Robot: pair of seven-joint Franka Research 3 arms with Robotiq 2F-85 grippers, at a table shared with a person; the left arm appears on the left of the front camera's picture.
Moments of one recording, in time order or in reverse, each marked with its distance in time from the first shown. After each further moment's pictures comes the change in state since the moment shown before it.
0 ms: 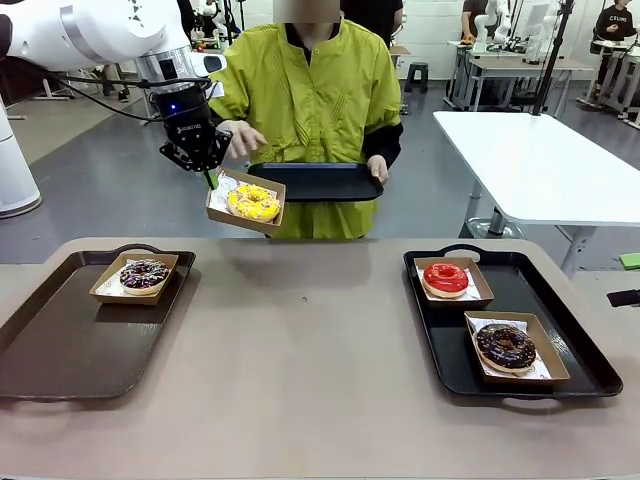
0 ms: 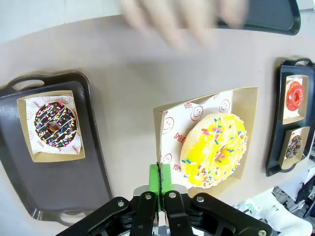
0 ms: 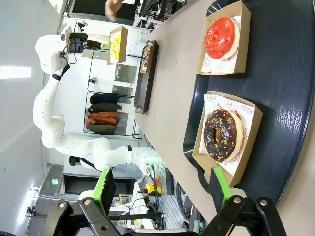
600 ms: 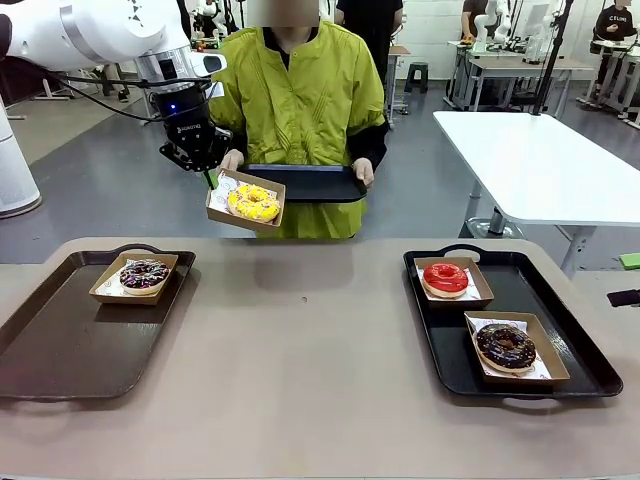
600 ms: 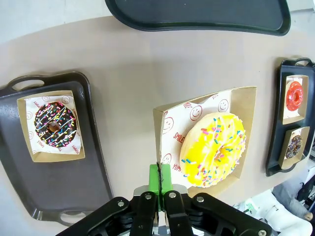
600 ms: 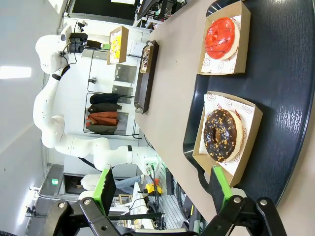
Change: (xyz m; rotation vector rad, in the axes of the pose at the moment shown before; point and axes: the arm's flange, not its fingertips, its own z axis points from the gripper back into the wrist) left arm 0.000 0.000 0.000 0.000 0.000 0.000; right arm 0.000 0.000 0.000 0.000 0.000 0.000
